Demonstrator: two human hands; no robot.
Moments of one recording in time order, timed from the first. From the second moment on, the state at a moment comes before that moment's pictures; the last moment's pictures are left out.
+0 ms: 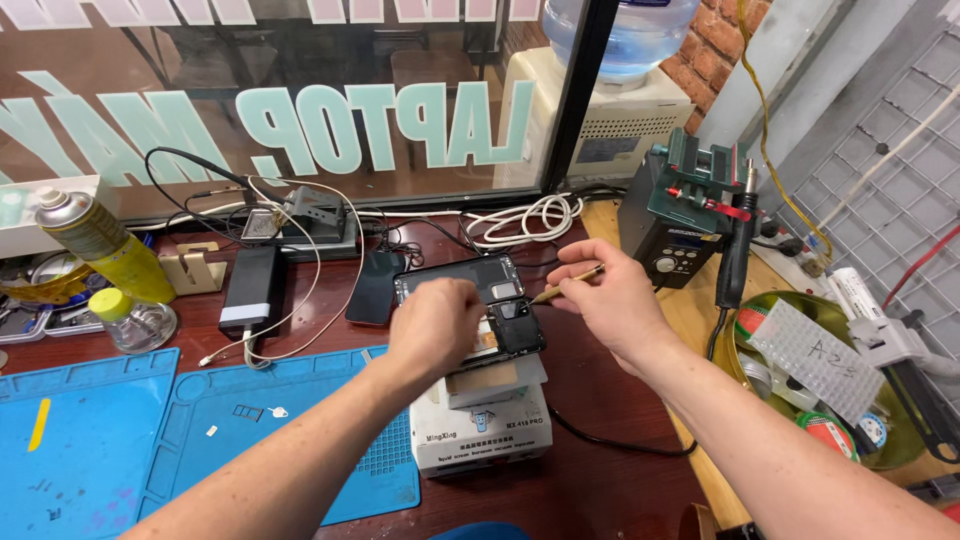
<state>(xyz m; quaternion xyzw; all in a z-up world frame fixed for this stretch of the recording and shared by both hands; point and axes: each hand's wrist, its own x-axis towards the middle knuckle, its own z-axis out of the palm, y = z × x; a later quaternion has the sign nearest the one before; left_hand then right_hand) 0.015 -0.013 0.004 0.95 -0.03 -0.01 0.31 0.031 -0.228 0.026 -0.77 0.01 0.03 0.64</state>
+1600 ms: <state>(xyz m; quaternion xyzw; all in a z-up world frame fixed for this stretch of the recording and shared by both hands) 0.005 -0.021 0.000 0.94 -0.08 -0.09 0.31 0.102 -0.187 0.021 -0.87 -0.20 0.11 0.43</state>
